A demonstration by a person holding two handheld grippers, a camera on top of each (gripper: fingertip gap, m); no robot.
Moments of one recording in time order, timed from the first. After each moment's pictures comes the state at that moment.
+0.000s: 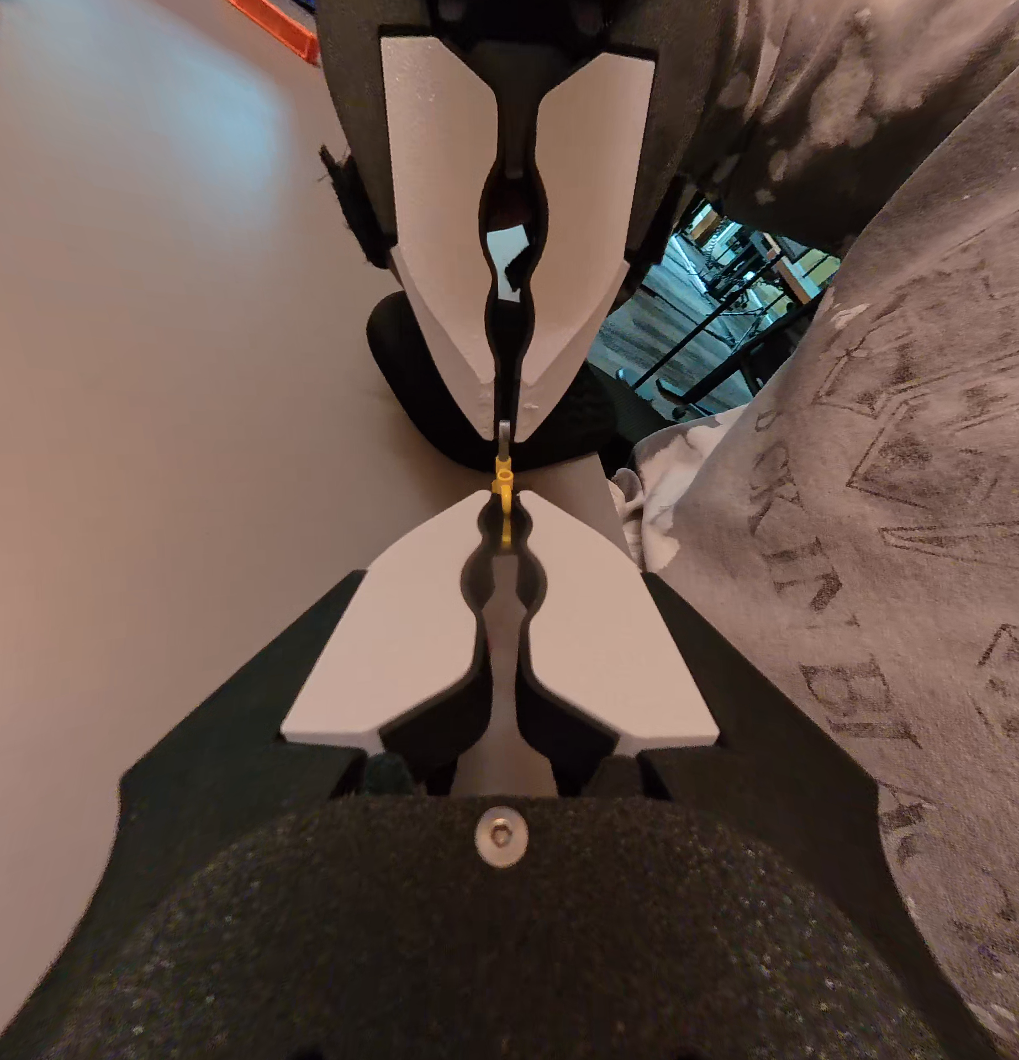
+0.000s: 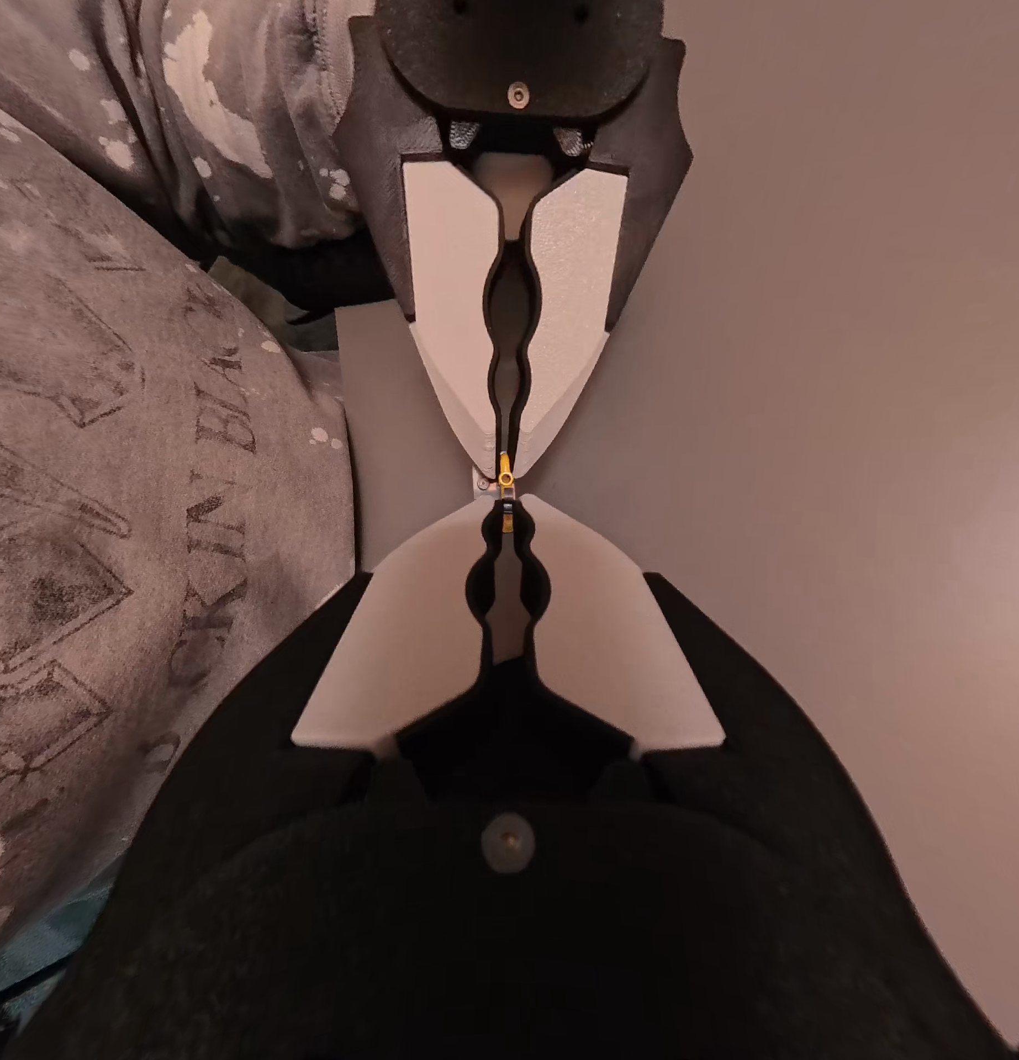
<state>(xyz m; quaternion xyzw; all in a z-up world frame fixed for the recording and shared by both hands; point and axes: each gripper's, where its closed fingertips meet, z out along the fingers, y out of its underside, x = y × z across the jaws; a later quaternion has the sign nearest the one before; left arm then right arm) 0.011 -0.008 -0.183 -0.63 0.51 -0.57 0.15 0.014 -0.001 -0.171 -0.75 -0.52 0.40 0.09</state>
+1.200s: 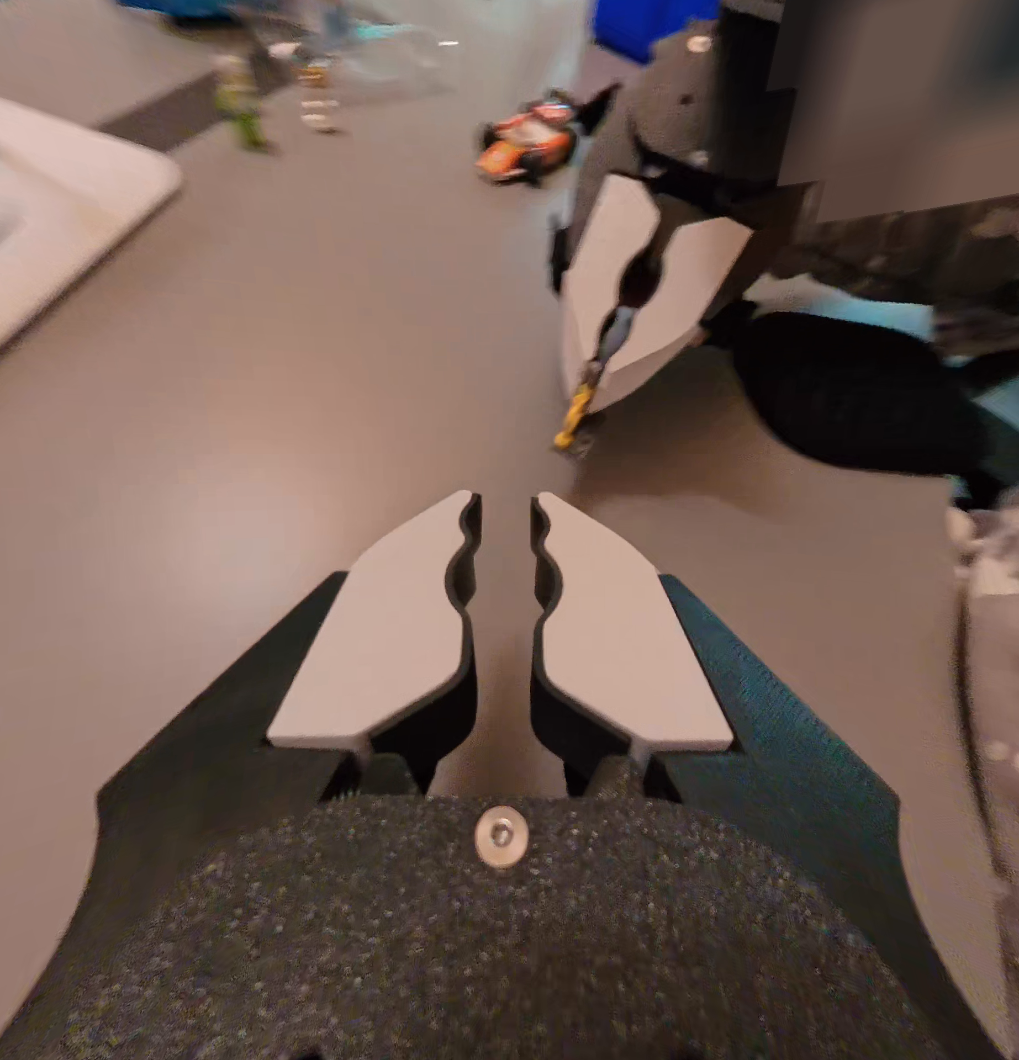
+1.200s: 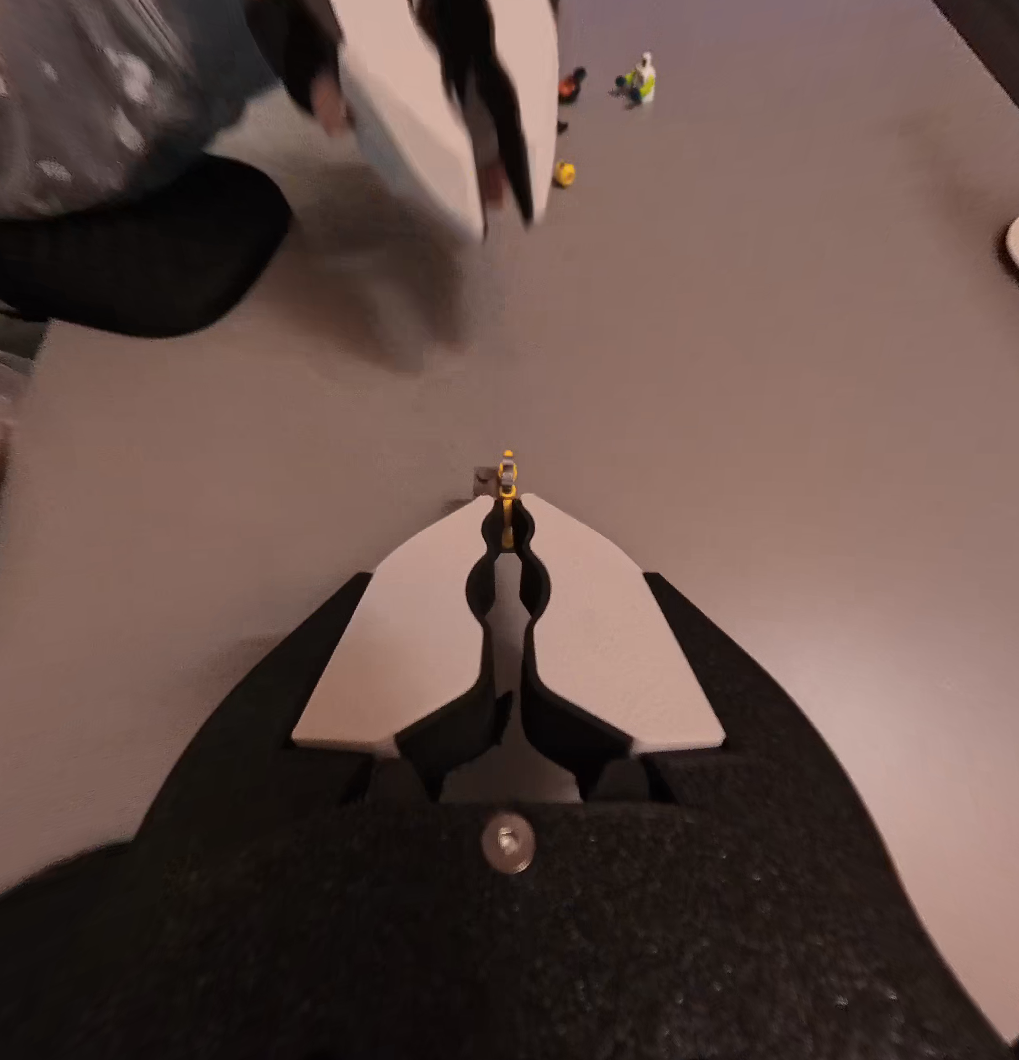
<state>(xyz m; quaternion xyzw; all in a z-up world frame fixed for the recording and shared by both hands) -0.099 0.103 -0.176 -0.76 0.42 -0.34 0.37 -0.027 0.097 -0.206 -0.66 -0.59 0.34 0.30</state>
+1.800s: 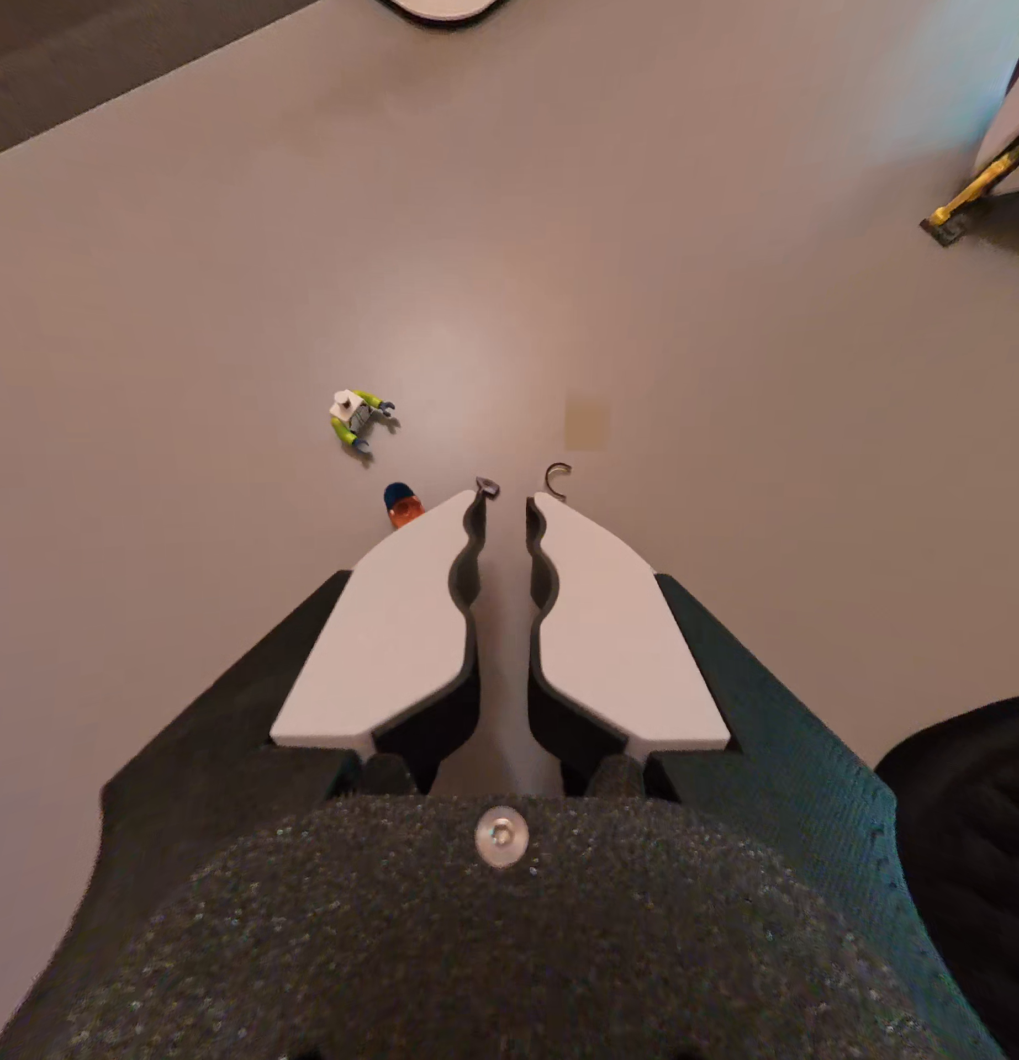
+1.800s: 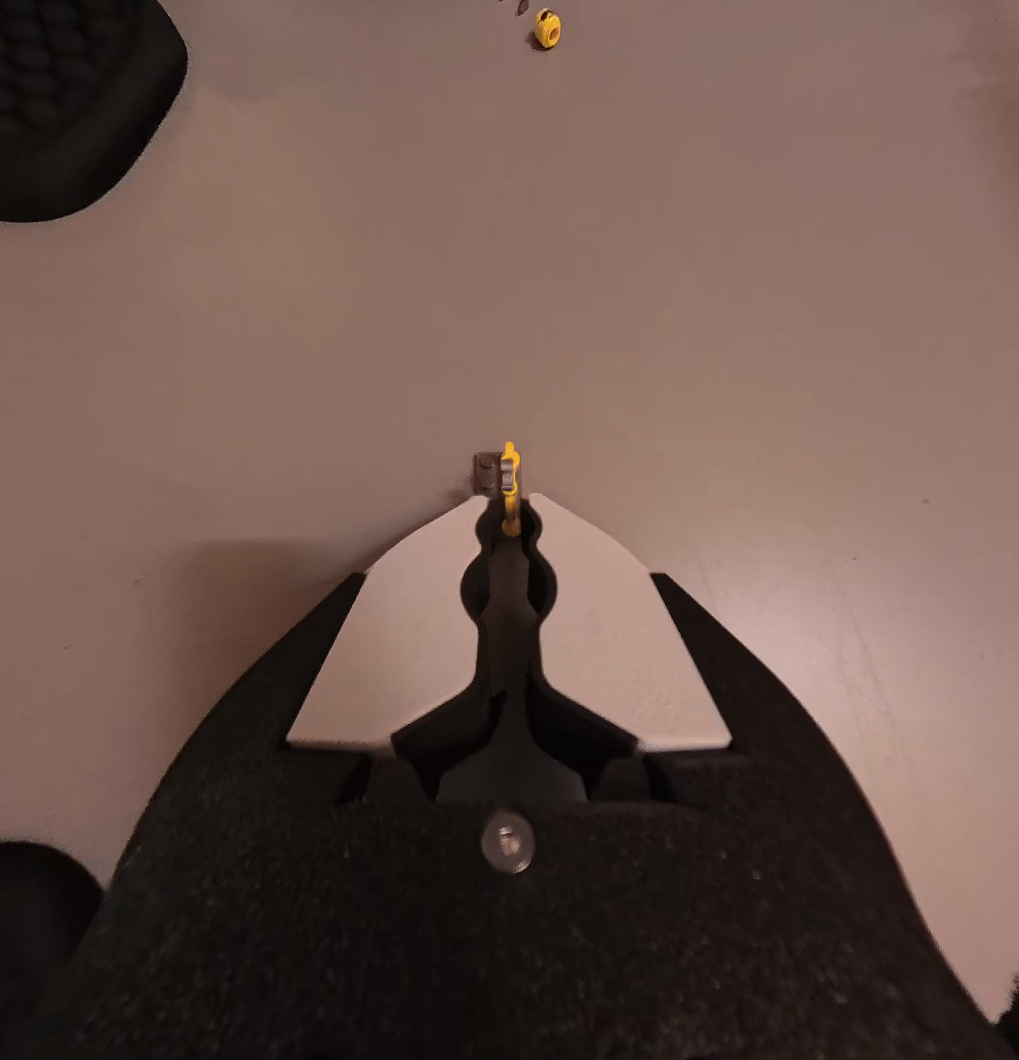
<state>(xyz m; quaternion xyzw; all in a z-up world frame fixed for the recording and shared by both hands) -0.291 0.130 -0.221 -0.87 0.30 -0.15 0.35 -0.029 0.115 -0.236 -0.67 -0.64 0.28 0.27</state>
